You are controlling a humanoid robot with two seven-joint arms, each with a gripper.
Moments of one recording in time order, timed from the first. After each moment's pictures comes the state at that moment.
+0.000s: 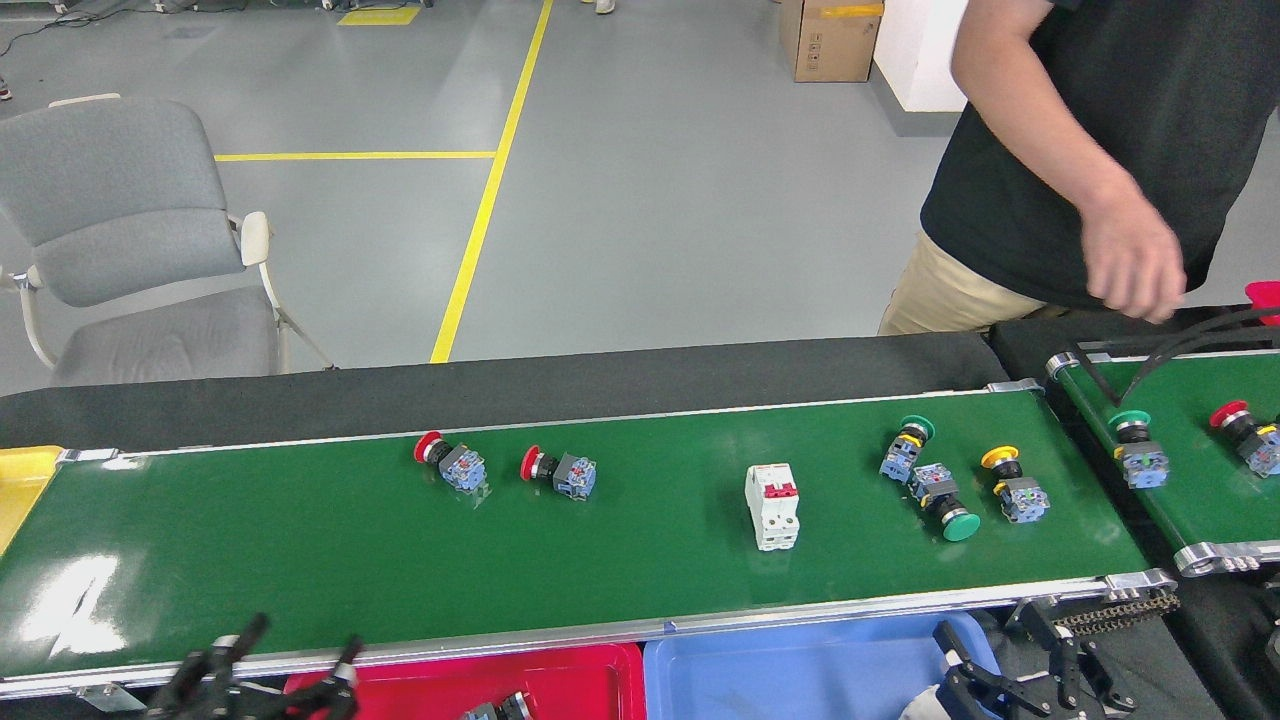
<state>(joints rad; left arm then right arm) 0.31 0.13 0.43 -1.74 -1.43 -0.28 -0.10 0.21 0.01 -0.26 -1.70 1.28 -0.50 0.08</state>
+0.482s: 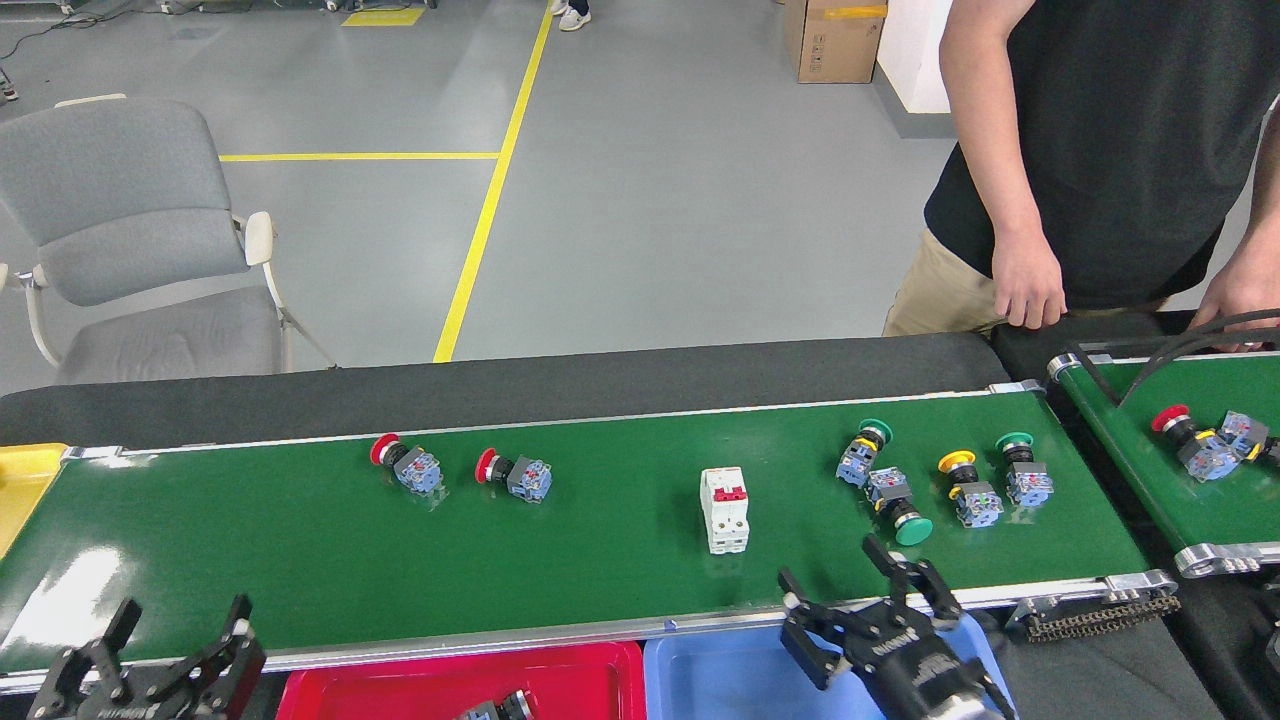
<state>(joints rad) 0.07 0.12 0.31 -1.63 -1.45 -0.29 -0.10 -0.08 0.07 0.18 -1.51 1.44 -0.27 0.14</state>
